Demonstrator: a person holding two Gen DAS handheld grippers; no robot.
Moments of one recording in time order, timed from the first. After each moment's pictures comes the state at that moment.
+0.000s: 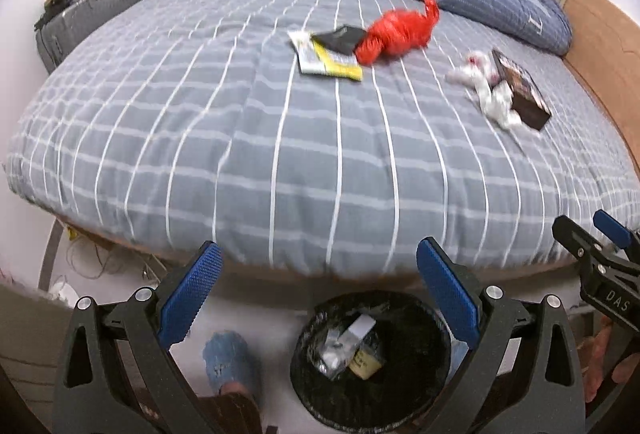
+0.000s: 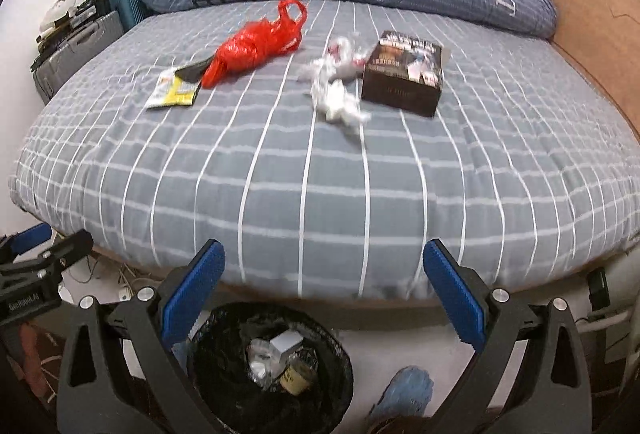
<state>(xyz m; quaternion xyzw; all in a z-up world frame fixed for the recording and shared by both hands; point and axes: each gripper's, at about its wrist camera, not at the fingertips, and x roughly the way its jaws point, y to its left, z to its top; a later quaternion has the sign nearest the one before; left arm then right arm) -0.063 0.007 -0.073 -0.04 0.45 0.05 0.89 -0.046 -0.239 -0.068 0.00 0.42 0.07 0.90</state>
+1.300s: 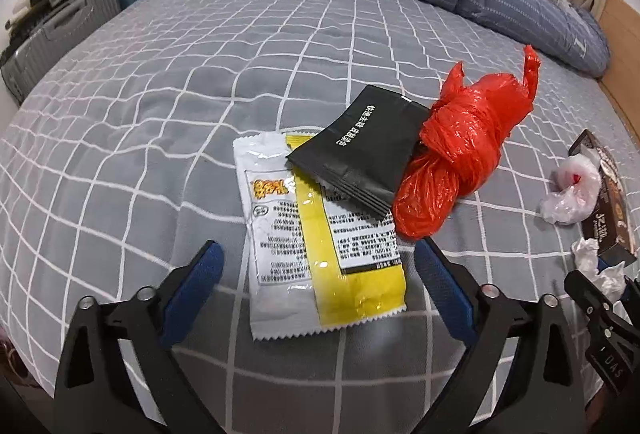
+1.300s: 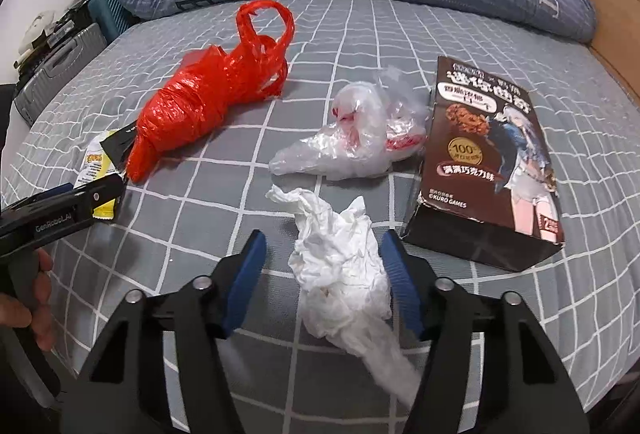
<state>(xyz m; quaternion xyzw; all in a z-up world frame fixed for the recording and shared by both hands) 0.165 0.021 -0.101 -0.02 0.46 0.07 0.89 0.139 -0.221 -0.109 0.01 0.44 0.10 0.89</state>
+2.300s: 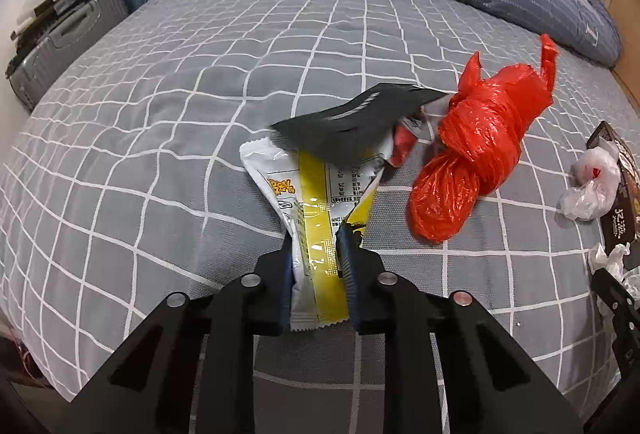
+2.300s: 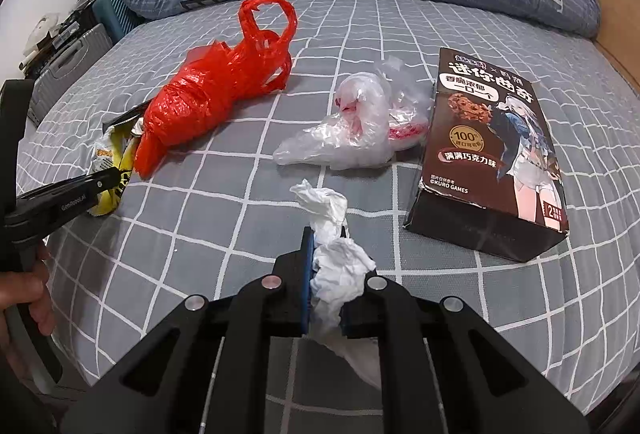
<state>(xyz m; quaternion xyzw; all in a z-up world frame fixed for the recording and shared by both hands) 0.168 0.022 -0.101 0.00 0.47 0.10 0.88 0.132 -0.224 -0.106 0.02 0.45 0.11 0.89</state>
